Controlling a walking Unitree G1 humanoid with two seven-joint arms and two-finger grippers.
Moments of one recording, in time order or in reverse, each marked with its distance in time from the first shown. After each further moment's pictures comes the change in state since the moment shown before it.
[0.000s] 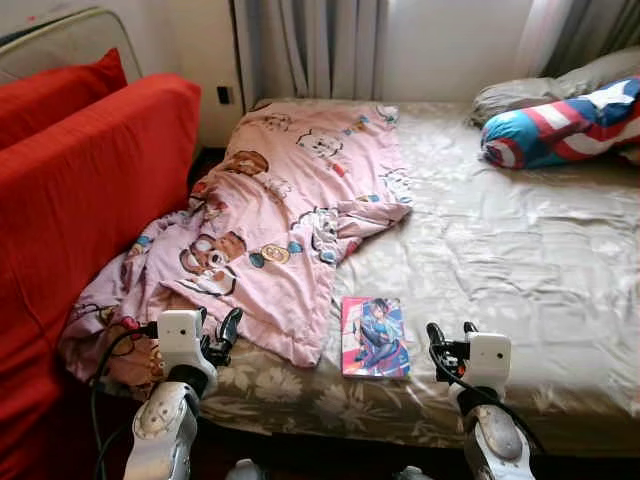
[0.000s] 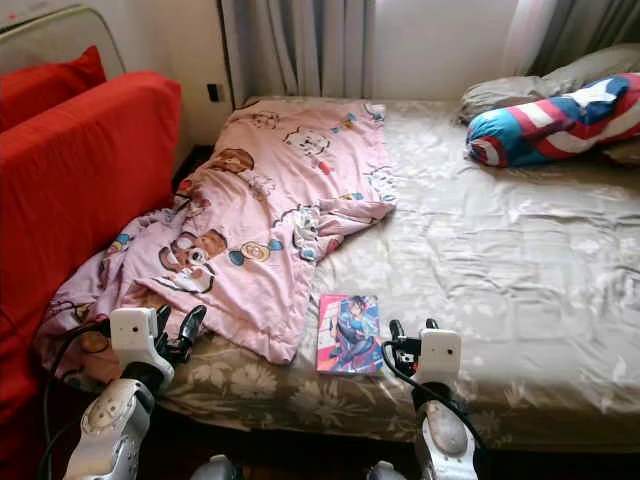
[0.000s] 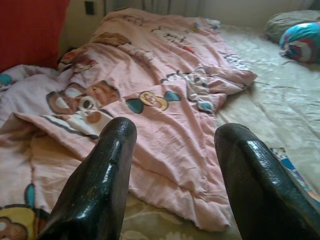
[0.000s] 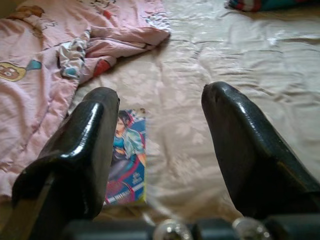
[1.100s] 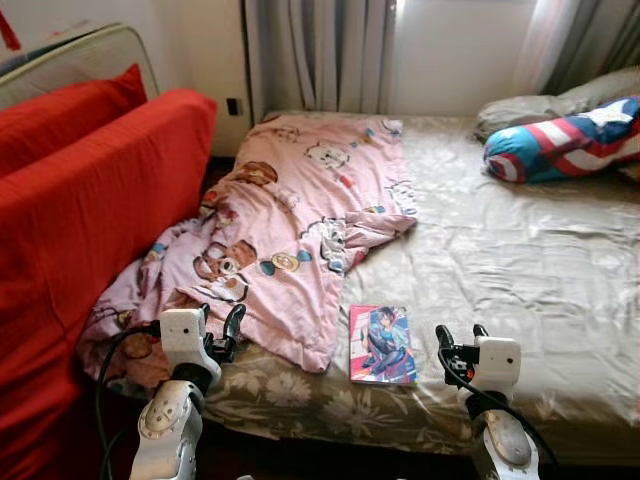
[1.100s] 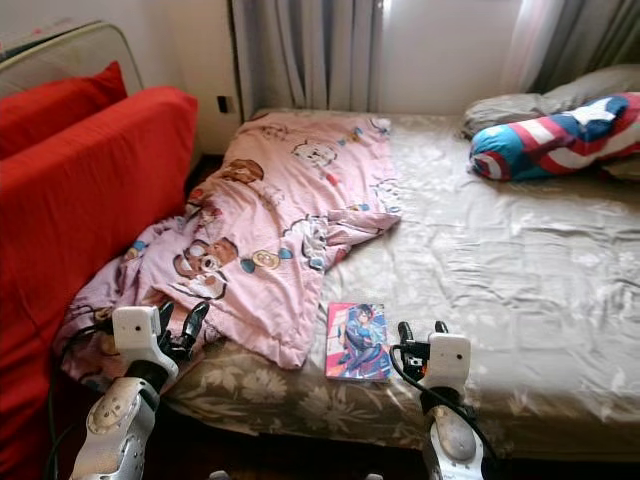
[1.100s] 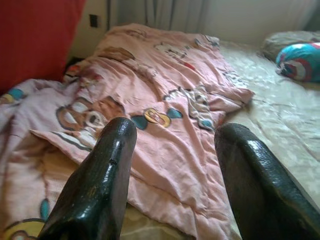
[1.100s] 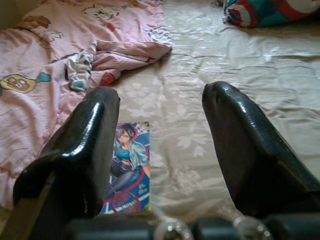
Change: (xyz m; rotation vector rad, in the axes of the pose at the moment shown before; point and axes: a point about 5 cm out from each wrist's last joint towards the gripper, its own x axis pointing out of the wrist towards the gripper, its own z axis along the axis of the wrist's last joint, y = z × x) left arm 0.004 -0.005 0.001 -0.016 -0.024 -0.001; right arm -0.003 -0.009 0.000 -0.007 -0.021 -0.020
